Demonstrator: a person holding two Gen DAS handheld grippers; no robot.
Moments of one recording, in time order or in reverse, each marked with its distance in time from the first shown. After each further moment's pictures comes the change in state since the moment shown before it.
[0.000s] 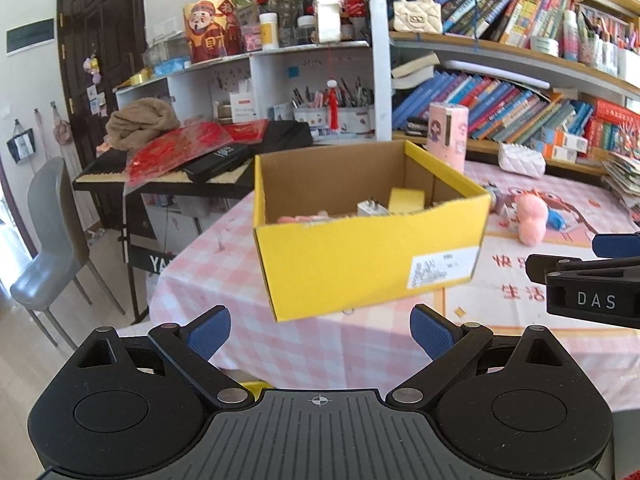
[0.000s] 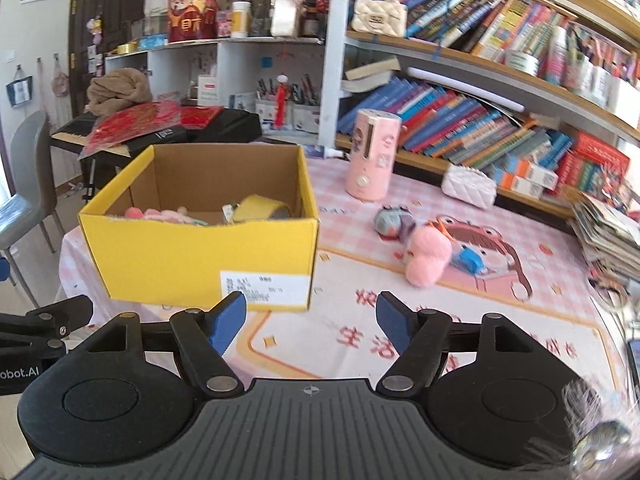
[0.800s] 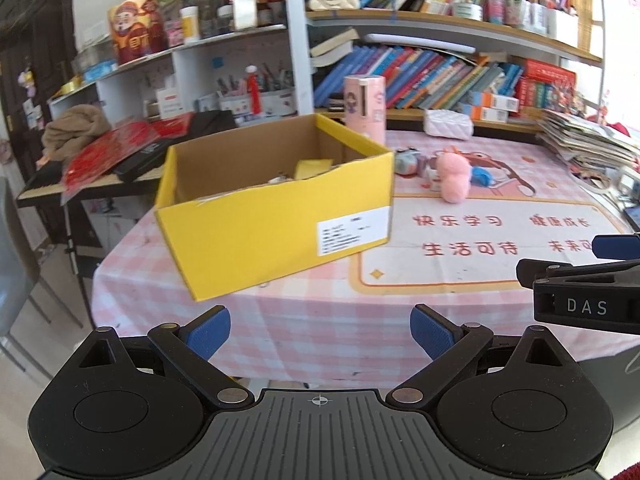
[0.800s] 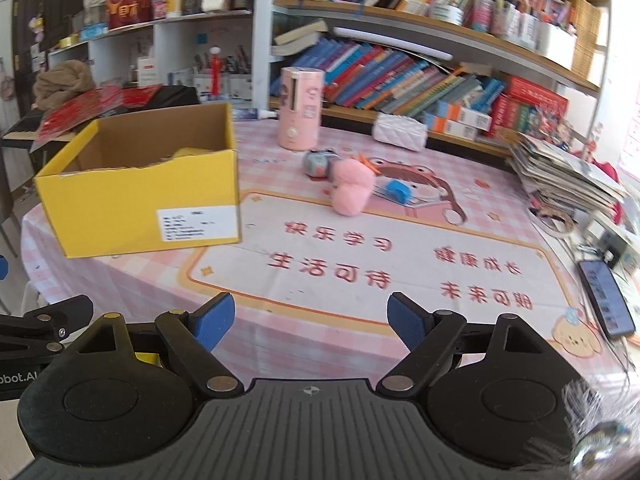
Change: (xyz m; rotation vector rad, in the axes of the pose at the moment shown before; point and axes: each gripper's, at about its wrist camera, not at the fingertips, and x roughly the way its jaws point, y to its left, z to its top) left arm -0.007 -0.048 -0.017 0.120 0.041 -0.169; right arm -0.033 -0.036 -0.047 0.111 0.079 -0.155
